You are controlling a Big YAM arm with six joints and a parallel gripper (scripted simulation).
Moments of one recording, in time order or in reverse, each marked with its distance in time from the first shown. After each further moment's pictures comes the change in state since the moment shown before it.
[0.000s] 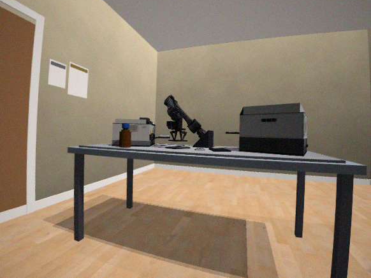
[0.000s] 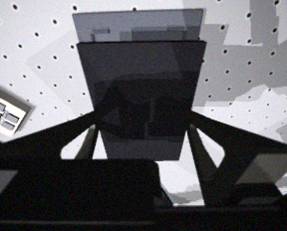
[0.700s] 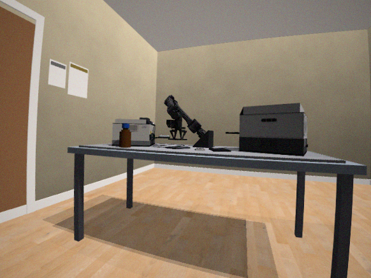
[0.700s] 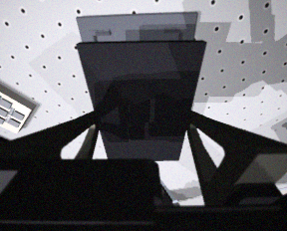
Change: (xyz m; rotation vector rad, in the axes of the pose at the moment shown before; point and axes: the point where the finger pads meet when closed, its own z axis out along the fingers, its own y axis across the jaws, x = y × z) arm -0.002 -0.001 -0.010 -0.001 -0.001 0.003
